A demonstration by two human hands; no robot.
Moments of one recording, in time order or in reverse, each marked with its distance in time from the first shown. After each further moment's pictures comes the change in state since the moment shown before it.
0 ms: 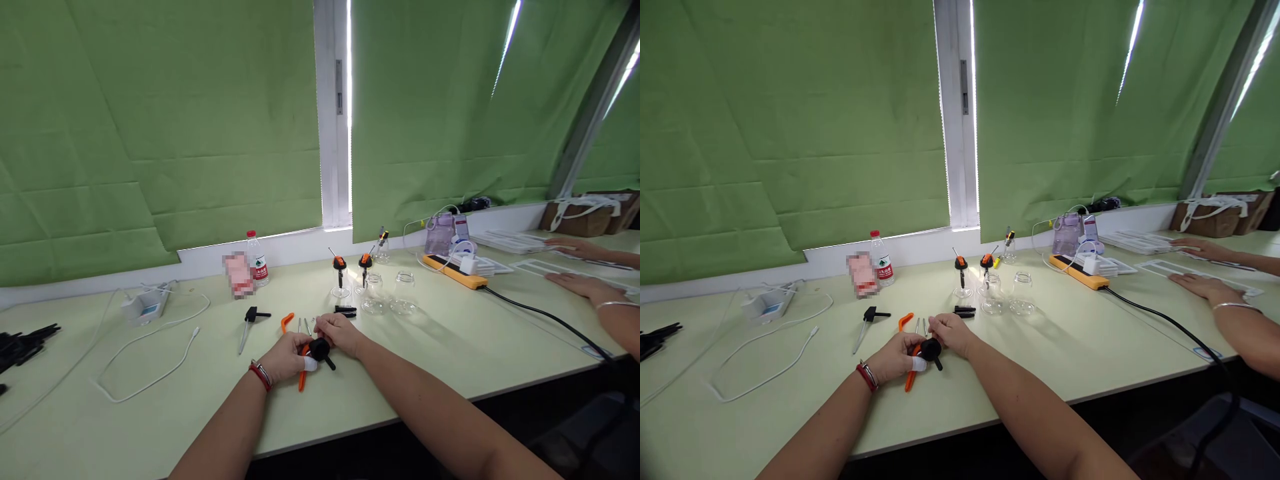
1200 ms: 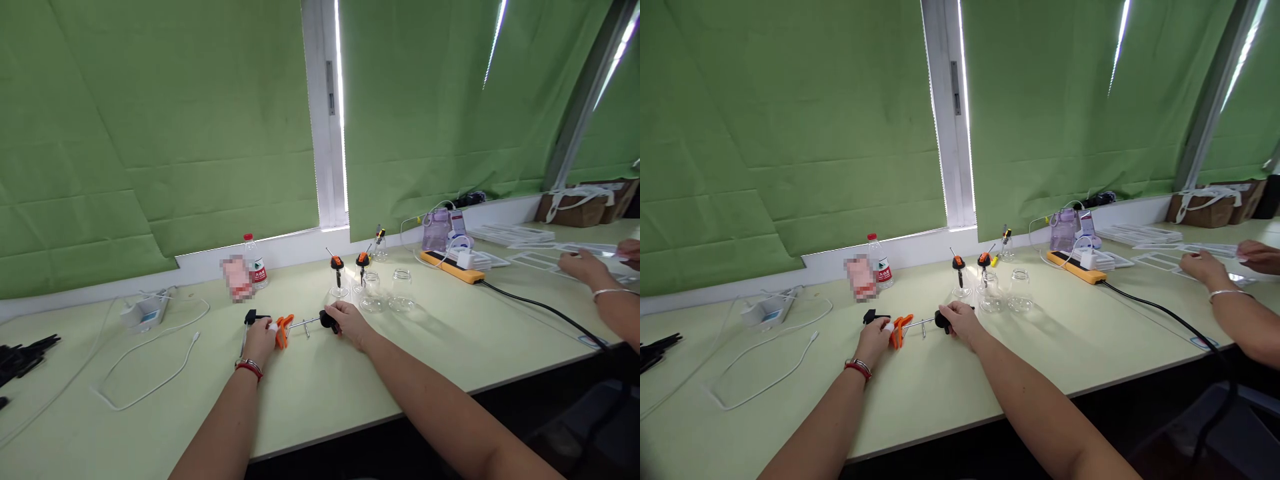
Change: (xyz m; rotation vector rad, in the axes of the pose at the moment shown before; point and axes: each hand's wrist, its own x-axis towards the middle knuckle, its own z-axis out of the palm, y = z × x) left_hand 0.013 -0.044 -0.060 0.429 0.845 -0.229; right_hand 0.003 0.002 -0.018 0.231 0.272 0.124
